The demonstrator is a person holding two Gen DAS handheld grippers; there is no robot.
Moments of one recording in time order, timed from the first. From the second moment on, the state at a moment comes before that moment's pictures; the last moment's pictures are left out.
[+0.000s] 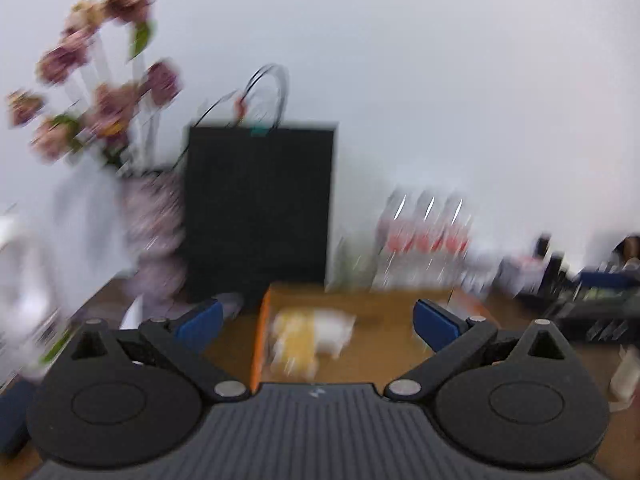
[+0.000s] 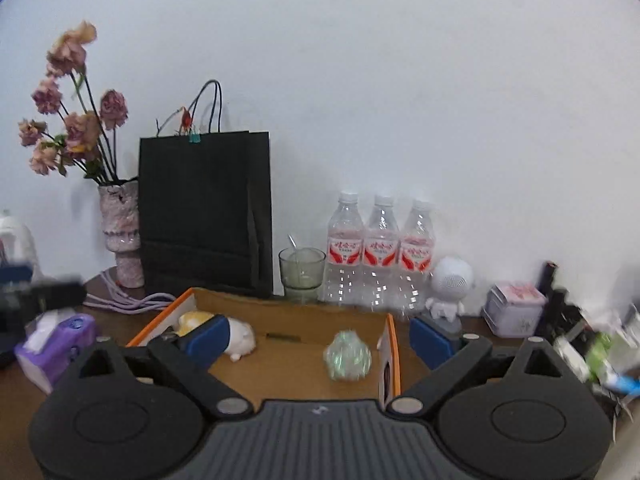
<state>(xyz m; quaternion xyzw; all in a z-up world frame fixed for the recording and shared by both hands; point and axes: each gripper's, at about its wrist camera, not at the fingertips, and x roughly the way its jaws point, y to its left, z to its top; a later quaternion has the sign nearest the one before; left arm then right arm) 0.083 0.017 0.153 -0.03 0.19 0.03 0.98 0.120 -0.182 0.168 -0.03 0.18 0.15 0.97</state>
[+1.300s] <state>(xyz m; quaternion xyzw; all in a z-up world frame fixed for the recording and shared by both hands) -0.121 -0.036 0.038 -0.02 0.25 -0.03 0.97 -0.119 -0.257 0.010 0.04 0.26 0.16 0.95</state>
